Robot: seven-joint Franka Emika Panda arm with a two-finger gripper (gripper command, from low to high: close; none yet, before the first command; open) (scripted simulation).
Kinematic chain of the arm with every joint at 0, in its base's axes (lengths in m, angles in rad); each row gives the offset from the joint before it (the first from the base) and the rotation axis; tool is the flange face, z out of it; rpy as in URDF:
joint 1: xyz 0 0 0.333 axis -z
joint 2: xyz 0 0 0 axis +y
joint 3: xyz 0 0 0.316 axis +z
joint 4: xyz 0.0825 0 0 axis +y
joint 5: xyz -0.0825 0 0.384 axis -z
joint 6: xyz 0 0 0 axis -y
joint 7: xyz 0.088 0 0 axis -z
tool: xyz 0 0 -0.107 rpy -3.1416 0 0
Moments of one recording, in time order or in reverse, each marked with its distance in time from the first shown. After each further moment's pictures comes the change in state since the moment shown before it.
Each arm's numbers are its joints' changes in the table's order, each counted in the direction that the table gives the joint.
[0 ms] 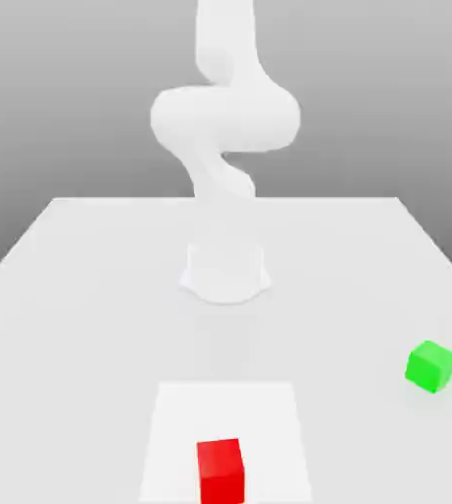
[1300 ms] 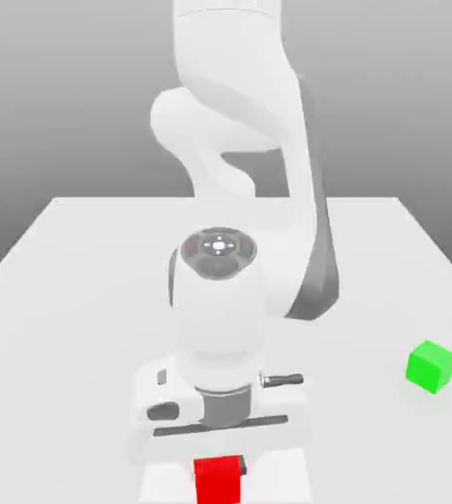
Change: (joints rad) arm -0.025 1.039 -0.032 0.133 -0.030 0.444 -0.171
